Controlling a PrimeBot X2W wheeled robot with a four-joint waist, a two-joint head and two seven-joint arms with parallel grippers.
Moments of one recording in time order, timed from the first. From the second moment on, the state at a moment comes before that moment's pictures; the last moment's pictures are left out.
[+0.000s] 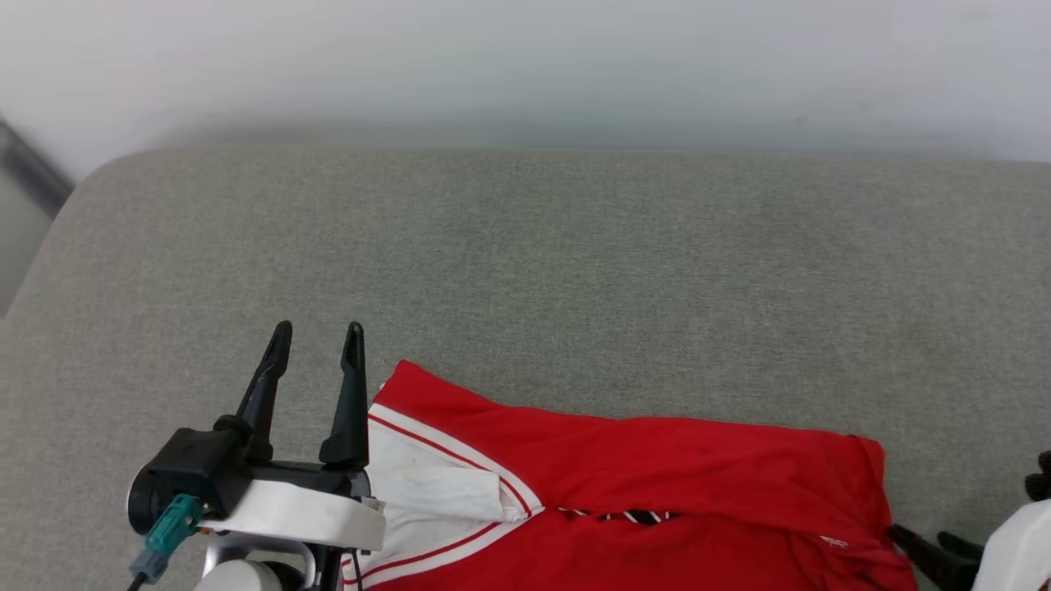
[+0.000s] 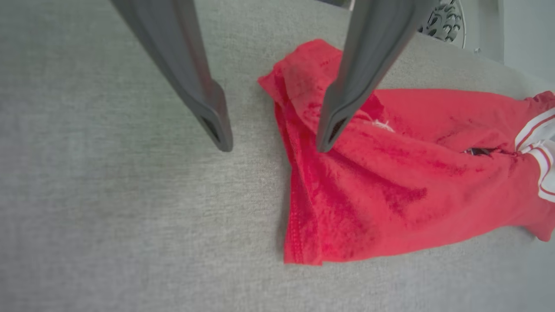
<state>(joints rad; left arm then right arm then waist) -0.09 0.39 -0.38 -0.14 -0.56 0.26 -0.26 0.10 -0.29 -0.19 -0.06 0.65 0.13 0.85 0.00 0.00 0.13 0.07</state>
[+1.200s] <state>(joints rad) -0.10 0.39 -0.41 -0.12 -0.51 0.27 -0.25 -0.02 -0.36 -0.10 0.07 0.75 0.13 0.82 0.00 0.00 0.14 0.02</state>
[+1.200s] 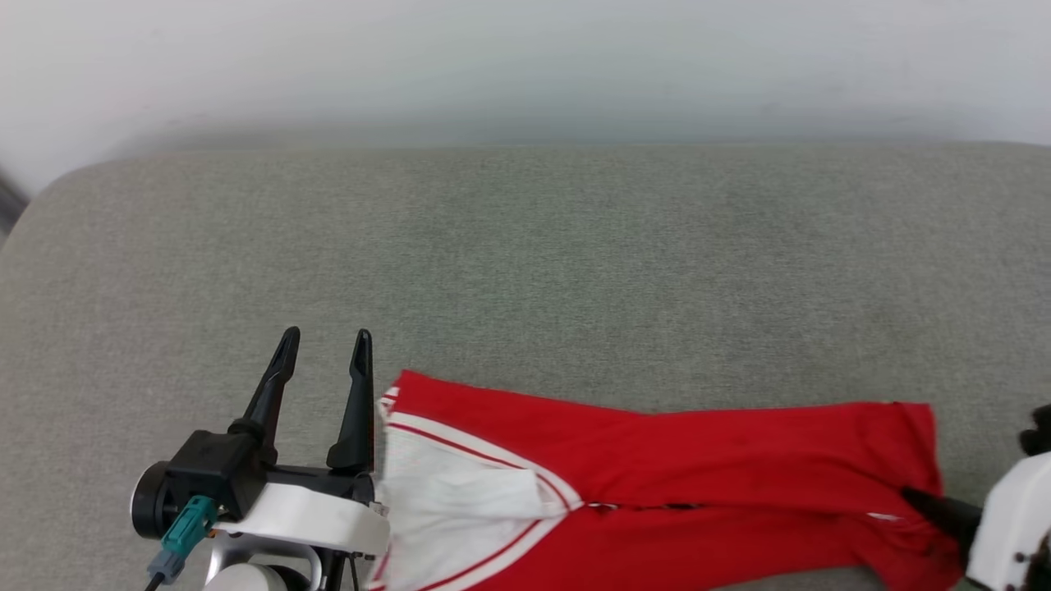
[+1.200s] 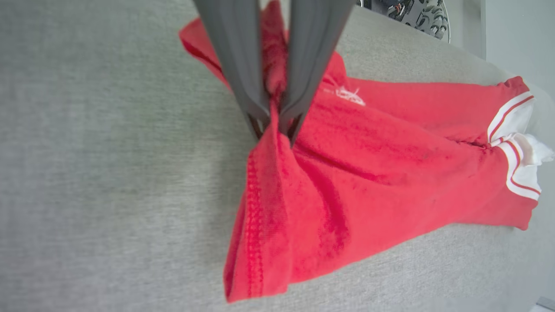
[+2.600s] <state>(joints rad) -0.14 0.37 -0.46 -0.09 -0.52 0.26 -0.22 -0.22 -0.05 0.10 0.24 1.20 0.13 1.07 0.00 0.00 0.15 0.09</state>
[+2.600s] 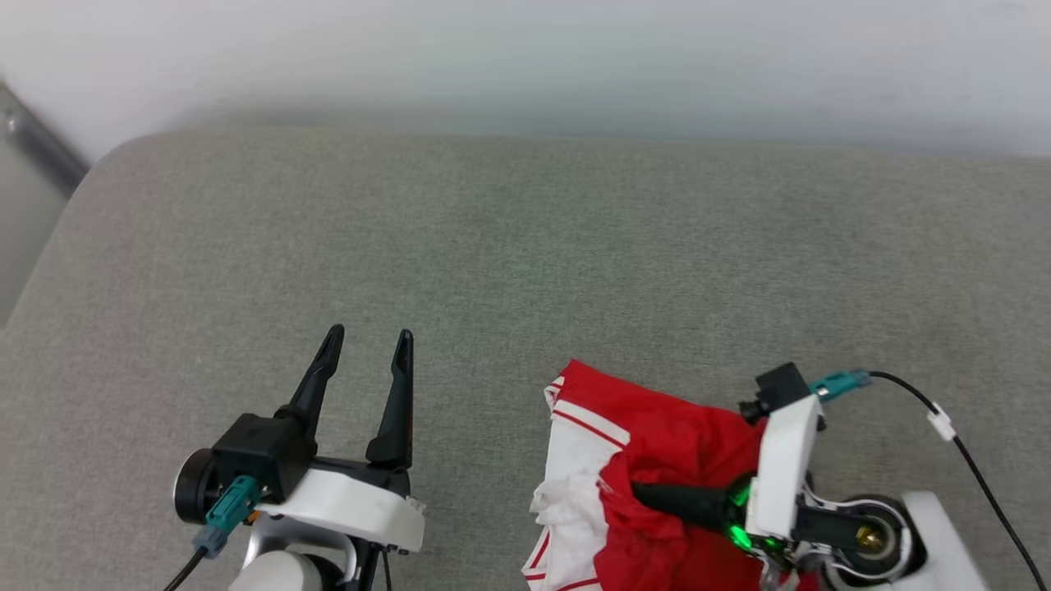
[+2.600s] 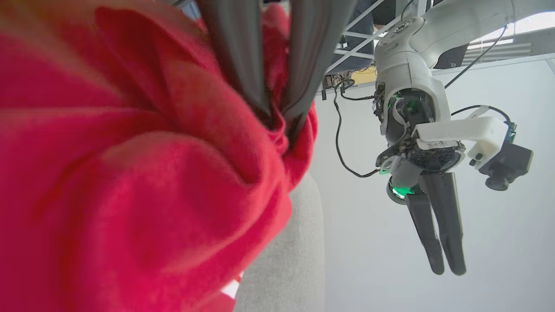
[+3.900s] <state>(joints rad) -0.12 0.36 -0.41 -0.01 -0.53 0.27 -0.26 -0.07 -0.30 0.06 -0.10 0.46 0.13 0.28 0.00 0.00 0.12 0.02</state>
